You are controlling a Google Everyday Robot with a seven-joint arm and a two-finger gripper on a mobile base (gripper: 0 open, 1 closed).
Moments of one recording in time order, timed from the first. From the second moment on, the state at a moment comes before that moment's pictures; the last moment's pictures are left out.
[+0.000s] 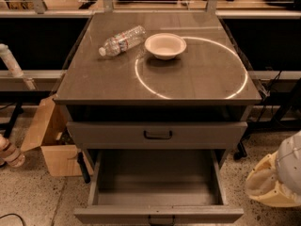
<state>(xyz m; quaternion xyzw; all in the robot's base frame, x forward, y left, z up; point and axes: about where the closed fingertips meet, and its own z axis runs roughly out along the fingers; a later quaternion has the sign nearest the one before) 0.289 -0.209 0.827 -0.59 0.78 0.12 0.13</state>
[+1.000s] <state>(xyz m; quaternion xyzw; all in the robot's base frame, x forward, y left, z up) 0.278 -0.204 0.782 -0.58 0.80 0.10 0.13</state>
